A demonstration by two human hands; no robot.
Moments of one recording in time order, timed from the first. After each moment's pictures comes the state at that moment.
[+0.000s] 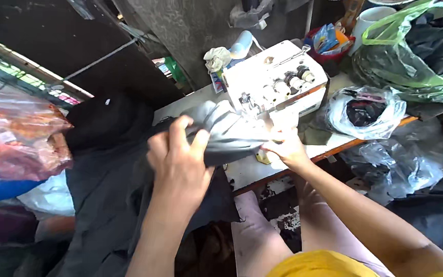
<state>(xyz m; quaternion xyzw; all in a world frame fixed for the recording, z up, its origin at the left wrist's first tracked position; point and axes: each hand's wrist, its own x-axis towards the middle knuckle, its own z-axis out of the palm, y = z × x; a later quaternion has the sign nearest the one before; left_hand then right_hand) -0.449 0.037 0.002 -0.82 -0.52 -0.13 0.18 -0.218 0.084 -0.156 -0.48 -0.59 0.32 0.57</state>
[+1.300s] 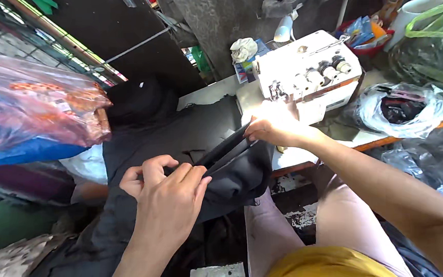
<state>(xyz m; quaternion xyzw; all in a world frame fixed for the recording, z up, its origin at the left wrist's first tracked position) -0.519 -0.043 0.005 -0.80 -0.53 -0.13 0.26 -0.266 0.112 -0.057 -0.30 -0.89 0.18 0.28</state>
